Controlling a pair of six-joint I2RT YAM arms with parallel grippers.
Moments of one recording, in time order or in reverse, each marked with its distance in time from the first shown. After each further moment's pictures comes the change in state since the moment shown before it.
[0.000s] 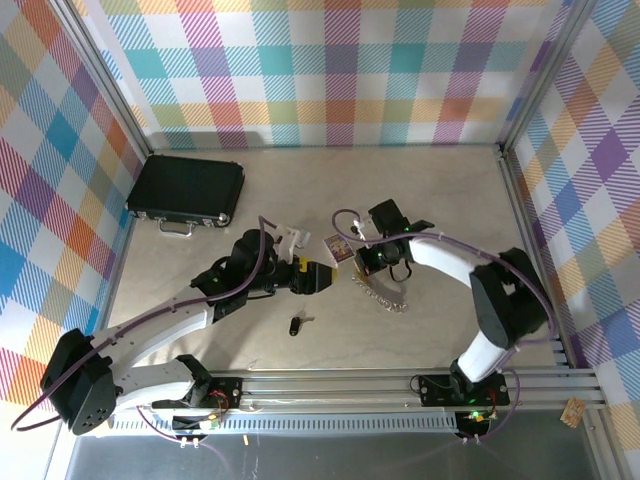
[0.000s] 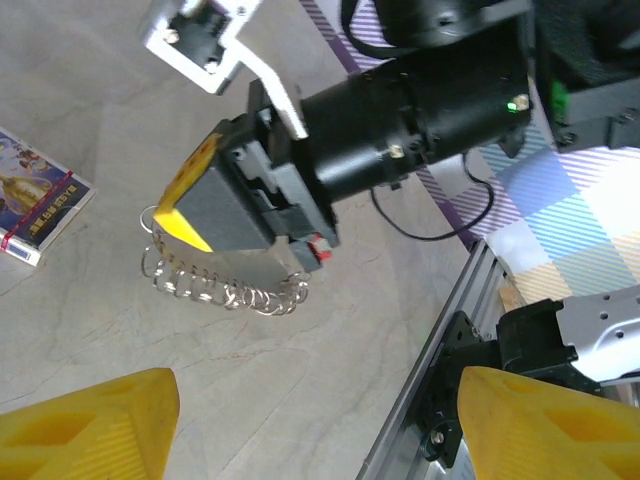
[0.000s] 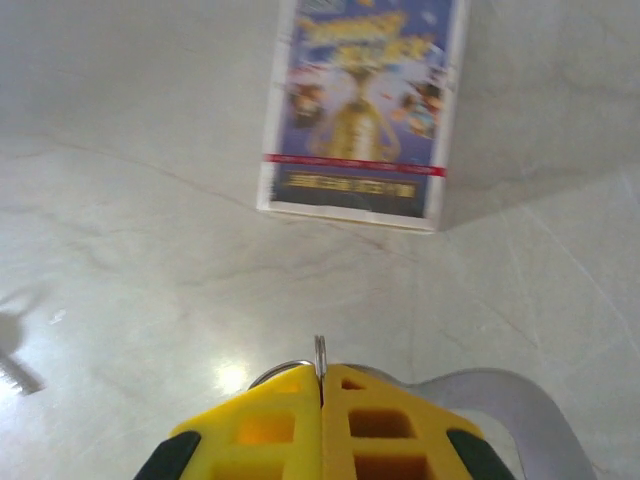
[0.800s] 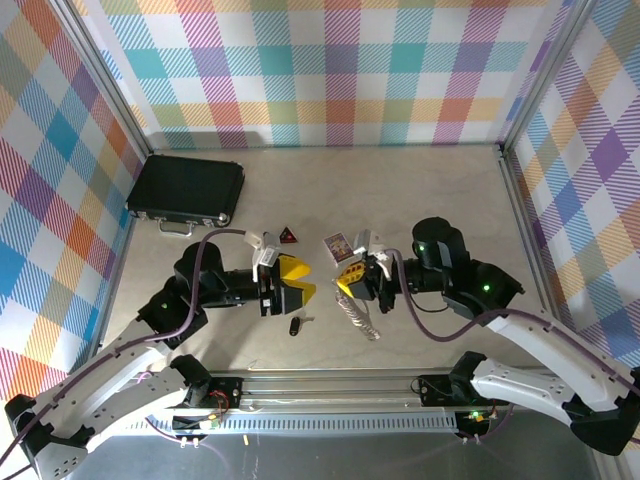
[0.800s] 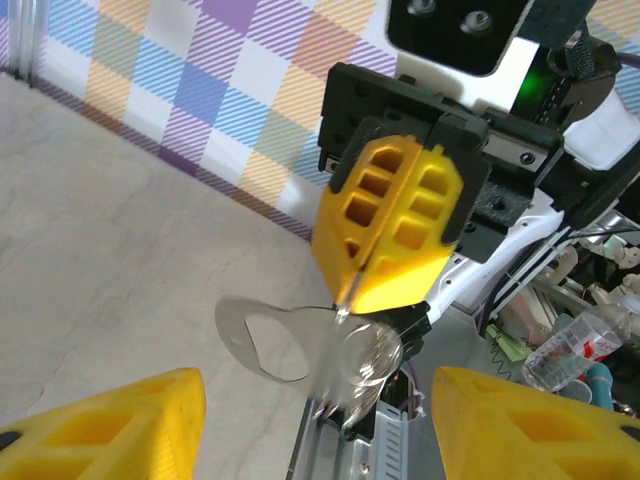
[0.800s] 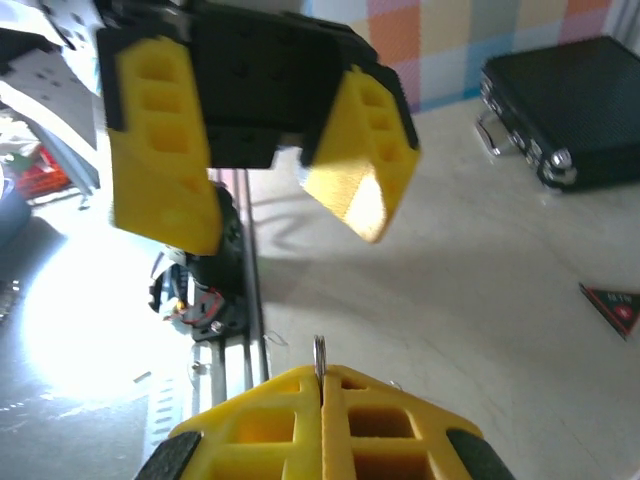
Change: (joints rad) left arm -0.009 -0.341 0.027 -0.054 0.228 0.204; right arm 0.278 -0.650 0.050 -0.071 -0.319 -0.115
